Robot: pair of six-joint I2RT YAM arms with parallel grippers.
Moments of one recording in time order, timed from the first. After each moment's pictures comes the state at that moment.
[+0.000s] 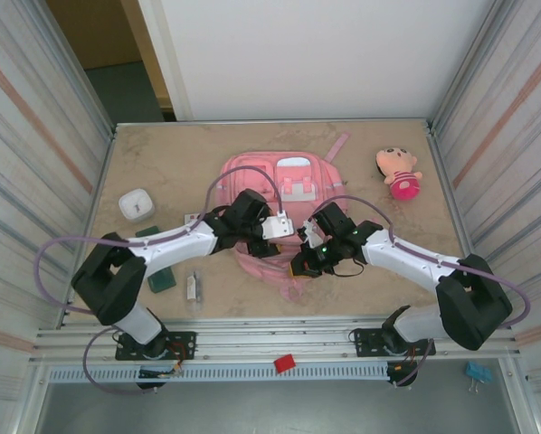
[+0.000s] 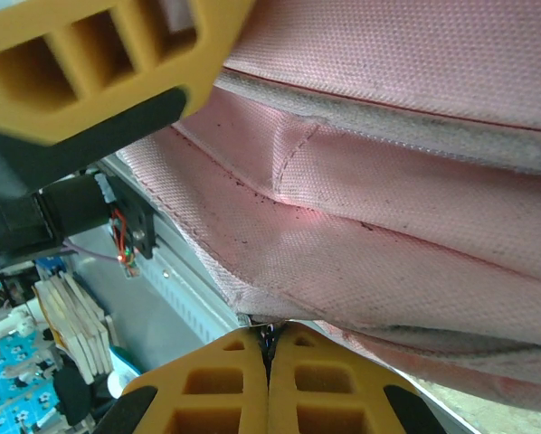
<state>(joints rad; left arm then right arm) -0.78 1.59 0.98 -0.24 0.14 0.68 0.68 1.33 0.76 -0.53 -0.67 0.67</state>
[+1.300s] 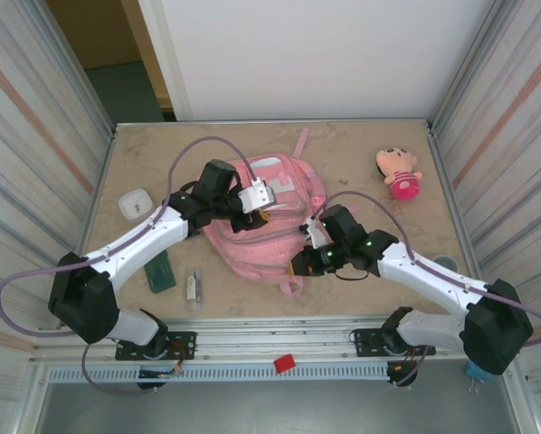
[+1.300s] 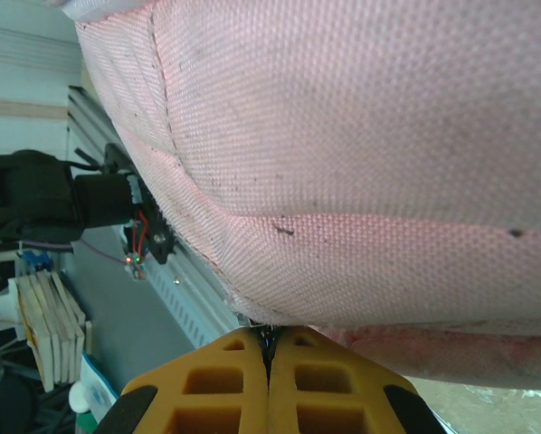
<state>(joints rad) -0.60 1.42 1.10 -0.42 0.36 0.62 0.73 1.16 0.72 -0.47 -0.60 0.63</state>
